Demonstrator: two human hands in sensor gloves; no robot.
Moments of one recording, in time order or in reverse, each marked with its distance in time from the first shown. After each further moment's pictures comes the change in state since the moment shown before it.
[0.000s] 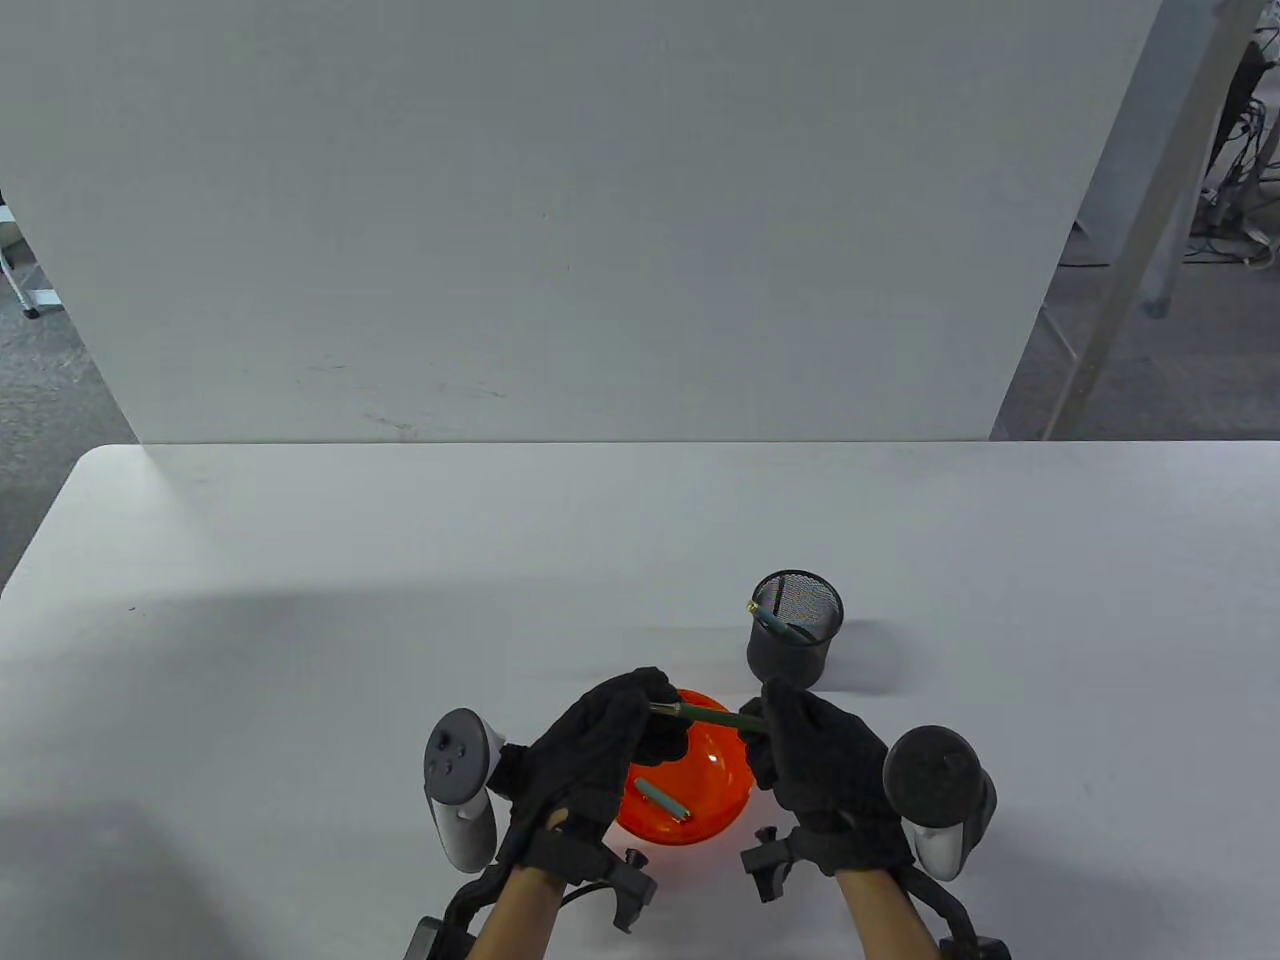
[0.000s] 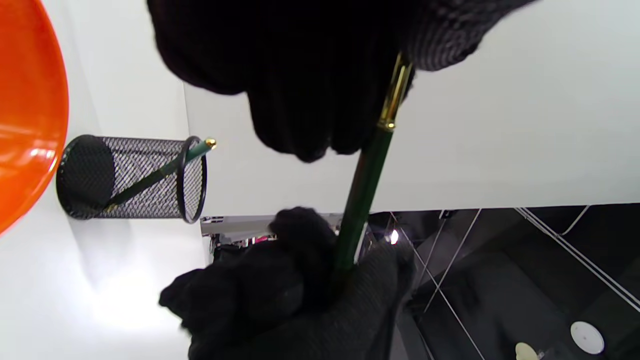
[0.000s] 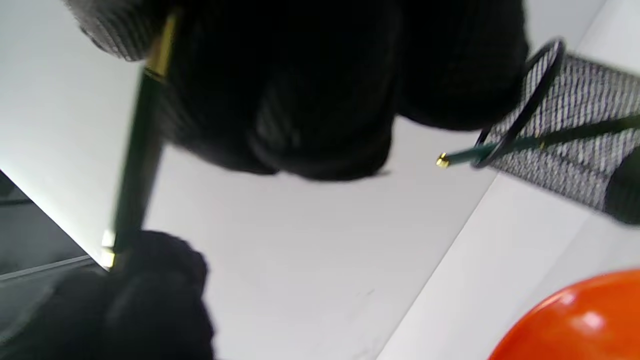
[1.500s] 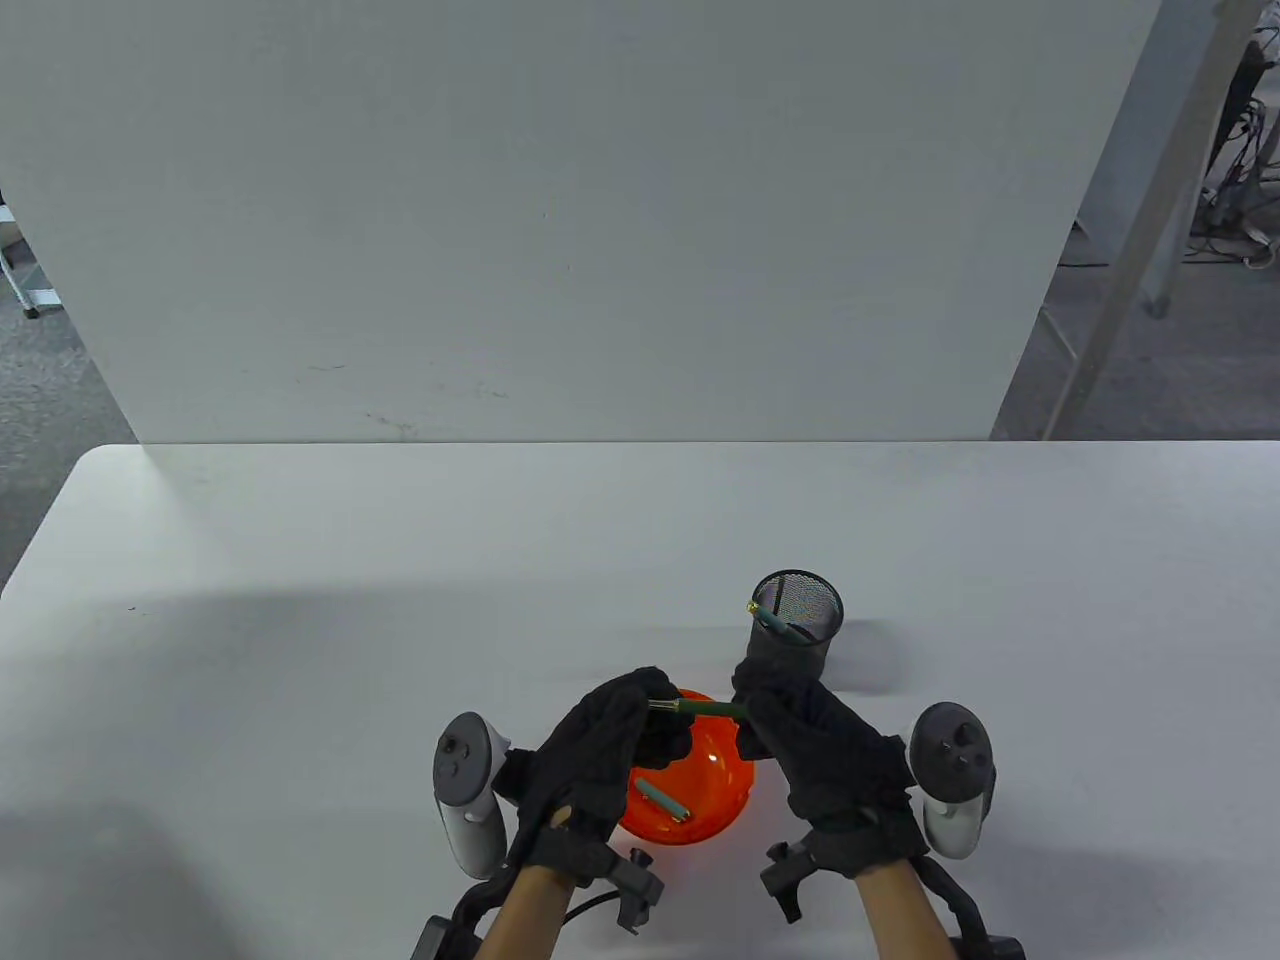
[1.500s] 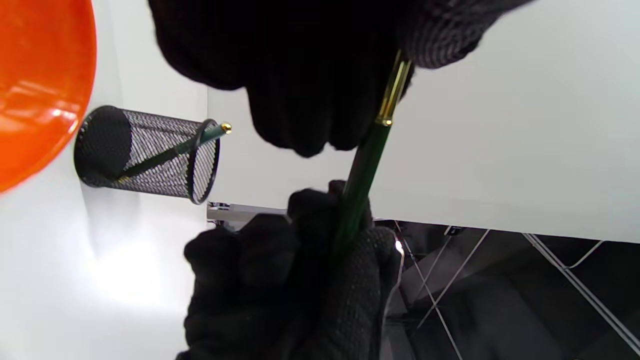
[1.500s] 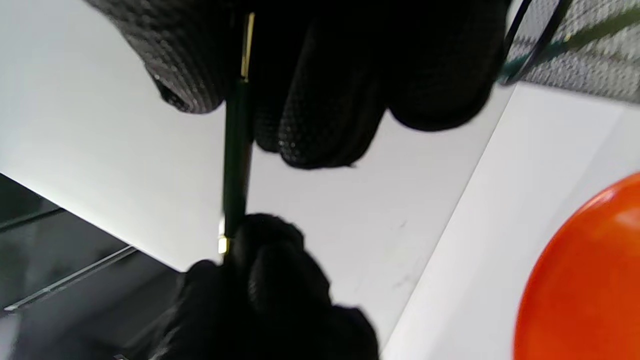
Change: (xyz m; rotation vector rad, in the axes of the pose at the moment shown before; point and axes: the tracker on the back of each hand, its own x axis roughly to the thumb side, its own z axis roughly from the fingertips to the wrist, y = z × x) left_hand -0.009 -0.009 0.001 -0.020 0.066 0.058; right_hand 0.000 -0.003 -0.006 0.117 0.041 -0.086
